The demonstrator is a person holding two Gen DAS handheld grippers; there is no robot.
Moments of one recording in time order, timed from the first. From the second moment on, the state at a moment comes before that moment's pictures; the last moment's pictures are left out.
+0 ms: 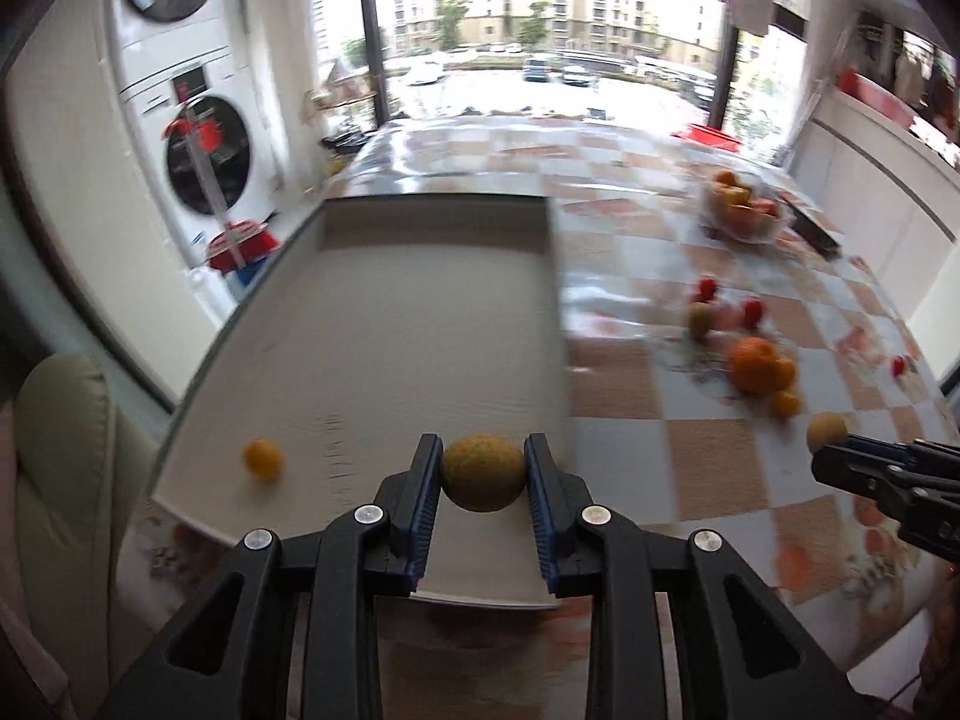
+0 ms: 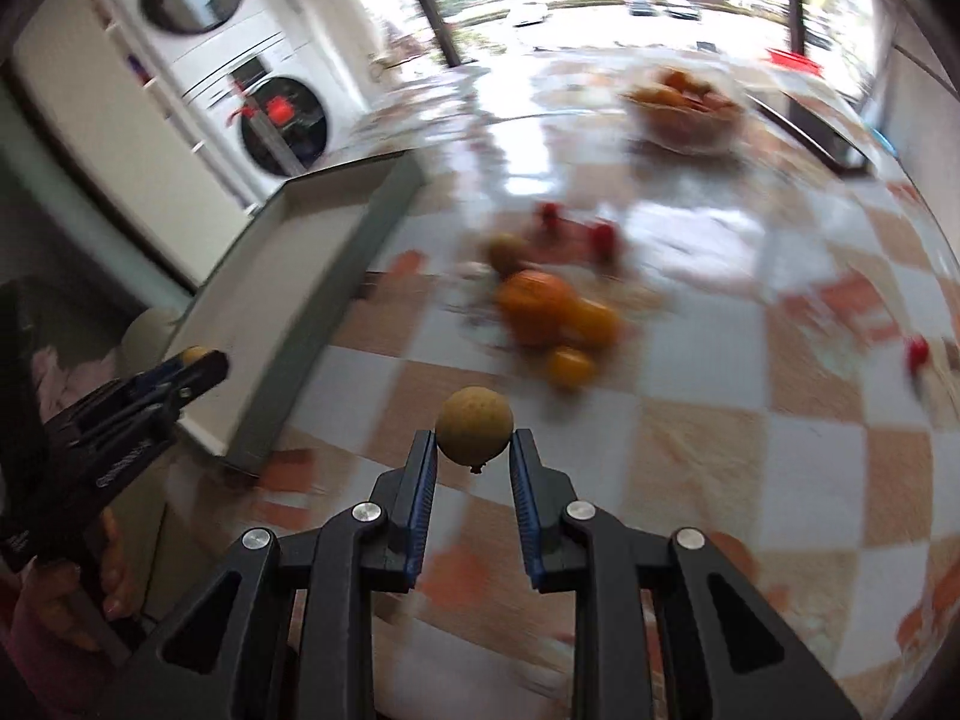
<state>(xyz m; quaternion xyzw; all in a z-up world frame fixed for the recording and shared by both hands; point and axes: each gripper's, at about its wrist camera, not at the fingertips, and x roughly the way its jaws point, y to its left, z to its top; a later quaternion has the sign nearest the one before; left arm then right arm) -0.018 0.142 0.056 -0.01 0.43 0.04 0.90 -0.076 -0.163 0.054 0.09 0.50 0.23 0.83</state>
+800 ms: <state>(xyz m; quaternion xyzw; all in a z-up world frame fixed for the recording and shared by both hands) 0.009 0.200 0.019 -0.01 0.47 0.11 0.88 -0.039 -0.005 0.070 -0.04 0.48 0.31 0.82</state>
